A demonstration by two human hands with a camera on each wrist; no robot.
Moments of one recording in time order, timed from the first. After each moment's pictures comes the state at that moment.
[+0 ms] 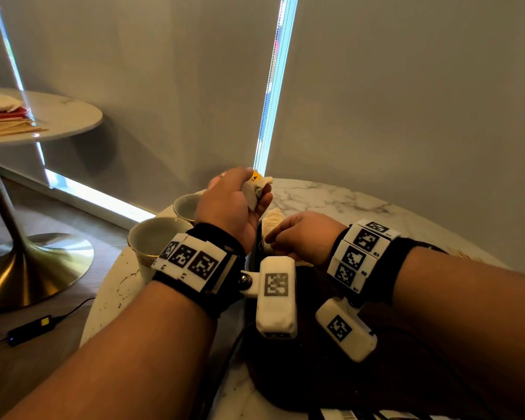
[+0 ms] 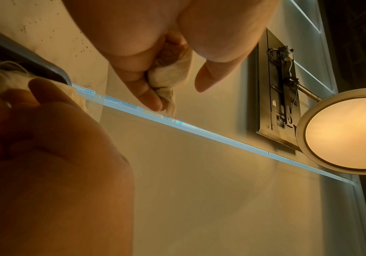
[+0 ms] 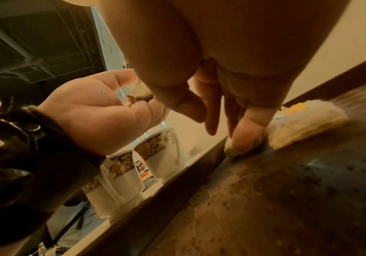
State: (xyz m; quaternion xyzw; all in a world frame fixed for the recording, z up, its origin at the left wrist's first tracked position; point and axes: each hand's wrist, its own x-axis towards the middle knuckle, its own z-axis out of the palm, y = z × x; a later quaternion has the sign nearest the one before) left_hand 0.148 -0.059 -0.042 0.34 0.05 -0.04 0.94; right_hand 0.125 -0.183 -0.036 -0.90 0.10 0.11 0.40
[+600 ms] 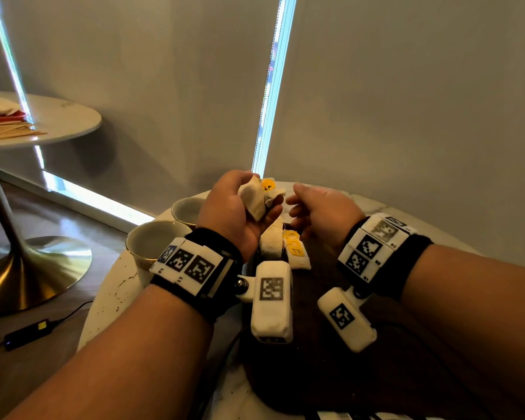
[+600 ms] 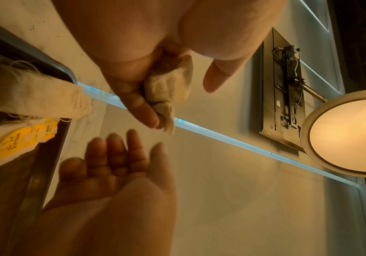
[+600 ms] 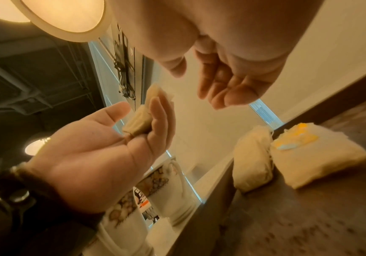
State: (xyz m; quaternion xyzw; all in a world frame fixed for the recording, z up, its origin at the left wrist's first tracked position) left_hand 0.139 -0.058 -0.038 0.35 0.01 -0.12 0.93; right_hand 0.134 -0.200 -0.027 -0.81 0.11 -0.07 0.58
